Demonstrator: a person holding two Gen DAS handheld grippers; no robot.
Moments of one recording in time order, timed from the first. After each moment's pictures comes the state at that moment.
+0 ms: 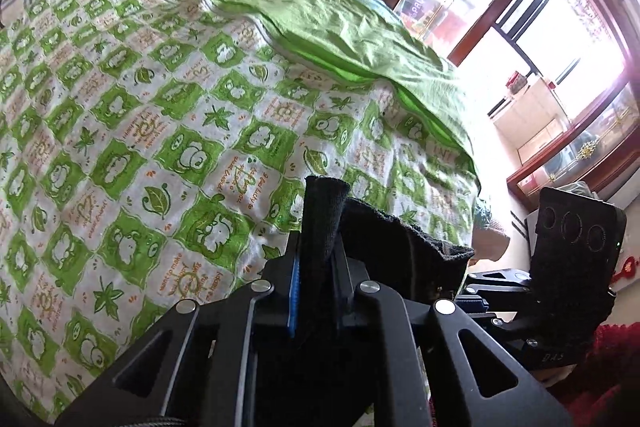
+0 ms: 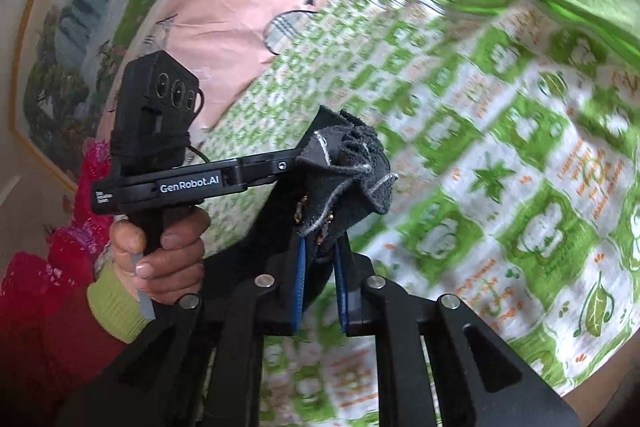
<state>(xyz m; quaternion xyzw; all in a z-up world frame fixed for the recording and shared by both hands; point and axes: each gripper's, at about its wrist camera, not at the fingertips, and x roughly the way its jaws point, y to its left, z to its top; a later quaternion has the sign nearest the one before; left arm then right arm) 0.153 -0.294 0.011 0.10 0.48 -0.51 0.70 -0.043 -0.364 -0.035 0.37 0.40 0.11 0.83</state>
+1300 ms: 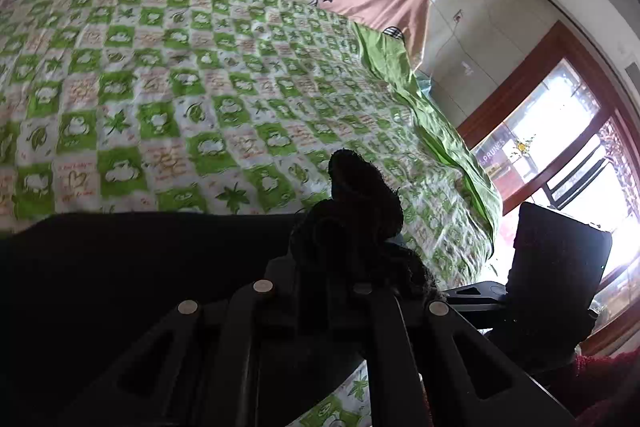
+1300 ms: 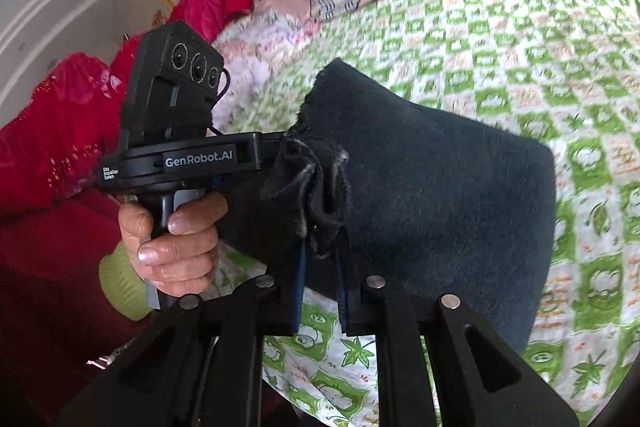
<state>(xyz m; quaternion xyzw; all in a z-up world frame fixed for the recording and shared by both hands) 0.096 0.004 -0.004 -0.14 0.44 -0.34 0.82 0.005 -0.148 -0.037 0.19 0.49 0.38 0.76</state>
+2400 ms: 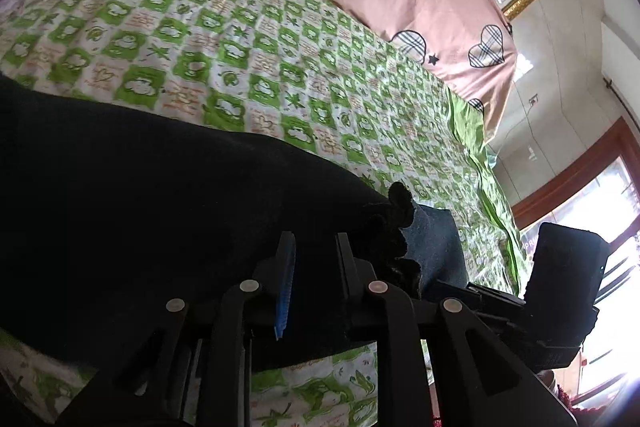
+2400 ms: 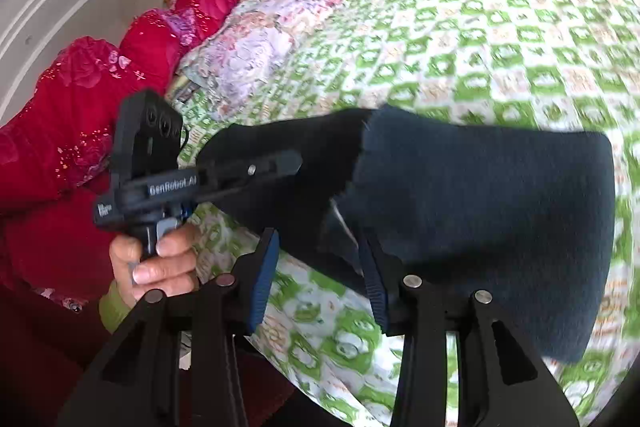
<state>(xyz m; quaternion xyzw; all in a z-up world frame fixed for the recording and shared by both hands) 0.029 0.117 -0.006 -0.25 0.42 -0.17 0.86 0.013 -0.110 -0.024 0.18 0.50 0.43 0.73</state>
